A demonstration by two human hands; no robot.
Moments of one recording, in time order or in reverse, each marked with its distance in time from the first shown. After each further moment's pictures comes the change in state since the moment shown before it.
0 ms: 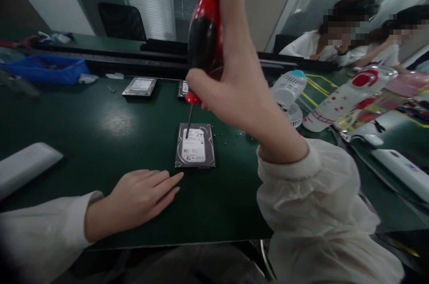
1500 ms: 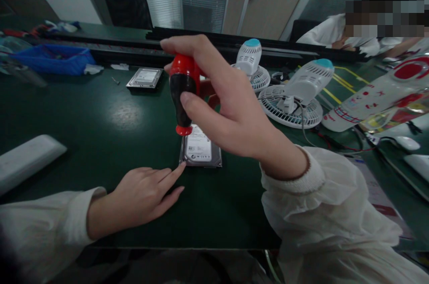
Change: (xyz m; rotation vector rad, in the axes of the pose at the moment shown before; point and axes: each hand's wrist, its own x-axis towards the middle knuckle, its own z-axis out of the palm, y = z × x) left_hand 0.001 0.003 0.003 0.050 -0.127 -0.088; right_hand -0.028 0.008 0.029 0.289 -0.123 0.035
